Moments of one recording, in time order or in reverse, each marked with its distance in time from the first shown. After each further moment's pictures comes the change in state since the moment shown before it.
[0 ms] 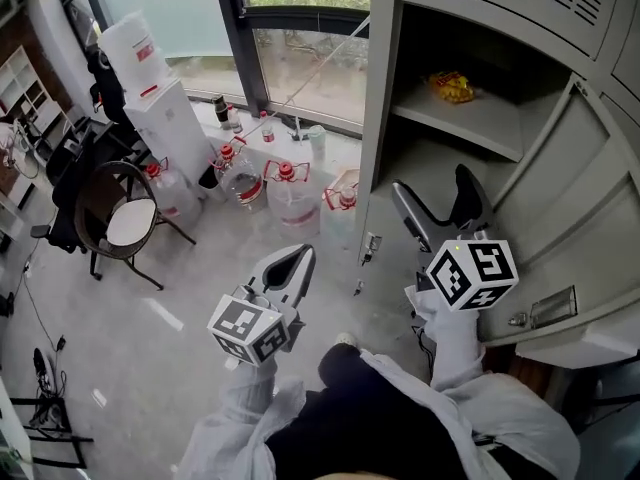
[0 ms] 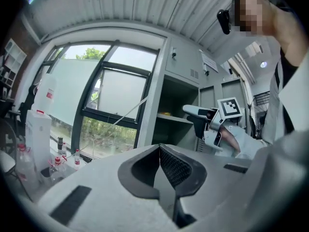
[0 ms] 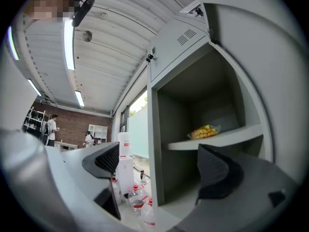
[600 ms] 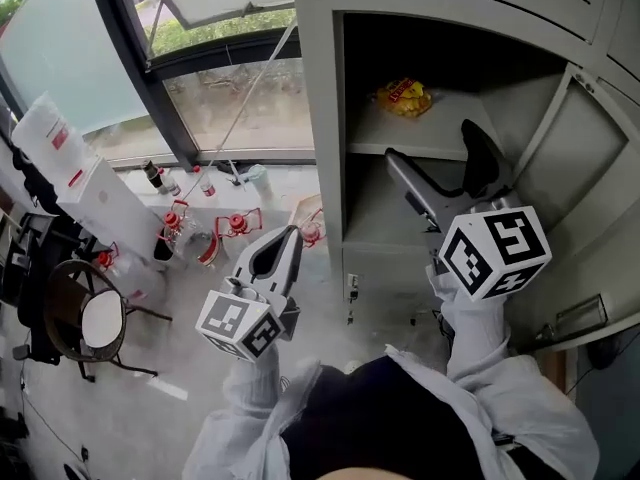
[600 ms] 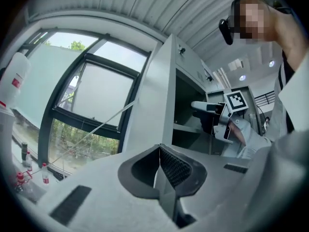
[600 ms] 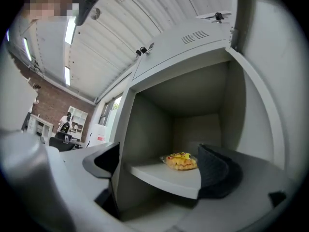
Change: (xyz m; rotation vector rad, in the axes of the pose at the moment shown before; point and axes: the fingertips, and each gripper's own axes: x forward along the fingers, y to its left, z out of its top) left arm 0.144 0.065 0.045 0.017 -0.100 -0.268; right arm 0.063 -0.063 0.058 -0.219 -0.025 -0.231
